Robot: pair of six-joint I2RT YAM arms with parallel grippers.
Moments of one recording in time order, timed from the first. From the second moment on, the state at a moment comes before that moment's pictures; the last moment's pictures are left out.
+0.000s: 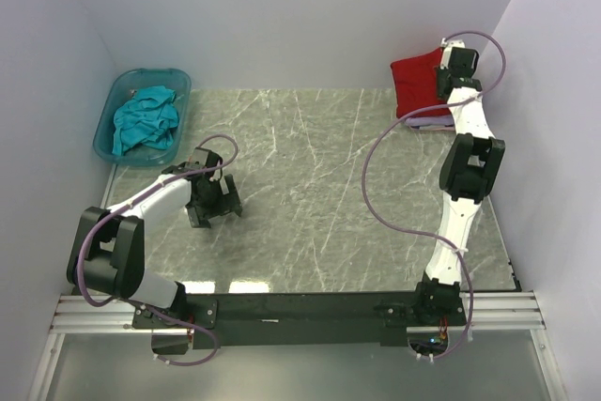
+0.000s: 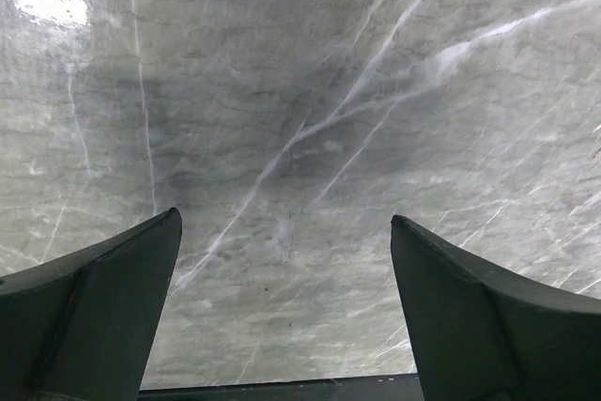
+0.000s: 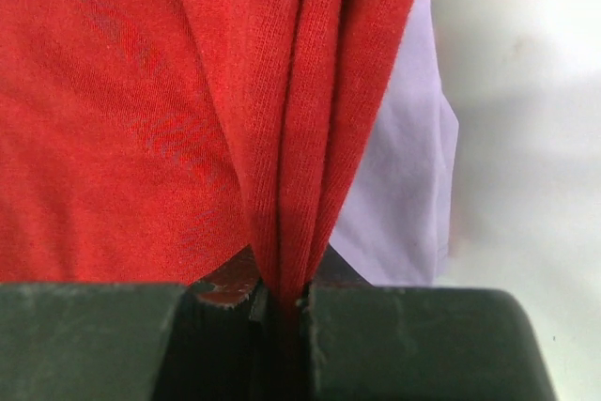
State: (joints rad) left arm -0.26 1.45 0.82 -0.63 0.05 -0.61; right arm -0.19 2.36 2.20 -0.43 0.11 -0.25
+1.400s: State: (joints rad) left arm -0.28 1.26 0.72 -0.58 0.08 -0.63; right arm 0.06 2.16 1.83 -0.24 0.26 -0.27
